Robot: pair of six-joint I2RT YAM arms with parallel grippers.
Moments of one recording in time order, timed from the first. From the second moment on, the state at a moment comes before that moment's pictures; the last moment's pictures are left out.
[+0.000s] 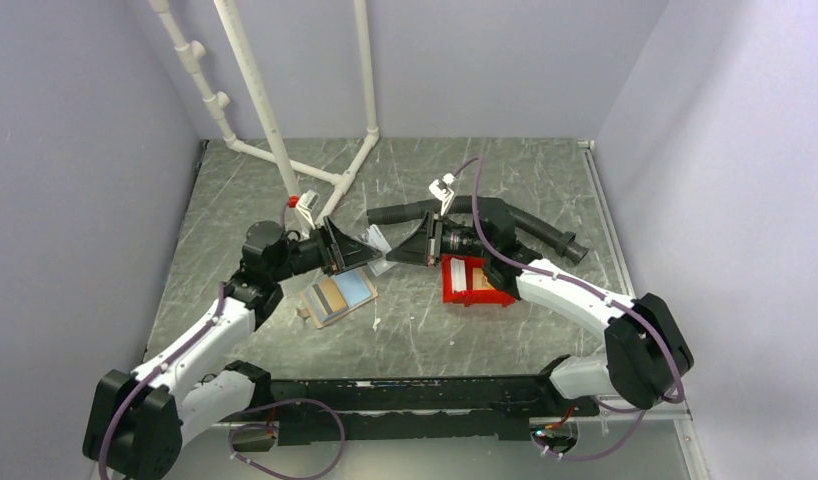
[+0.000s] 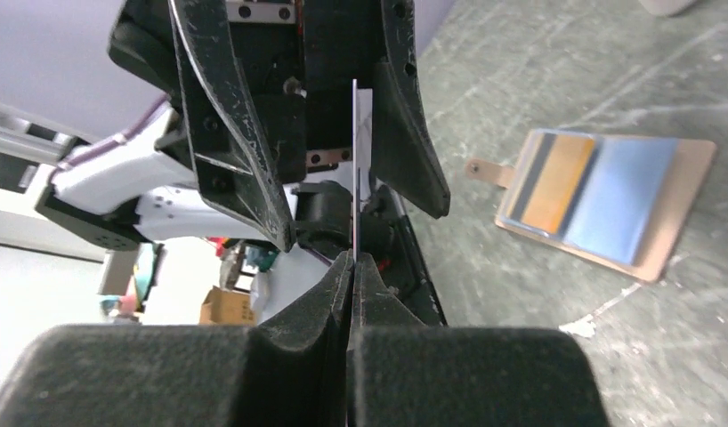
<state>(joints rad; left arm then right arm) -0.38 1.01 0.55 0.33 0.74 -1.01 0.61 1.31 0.77 0.41 -0.77 0.88</state>
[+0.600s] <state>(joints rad) -0.36 0.82 0.46 0.42 0.60 -1.10 0.62 1.38 0.76 0.71 -0.76 1.06</state>
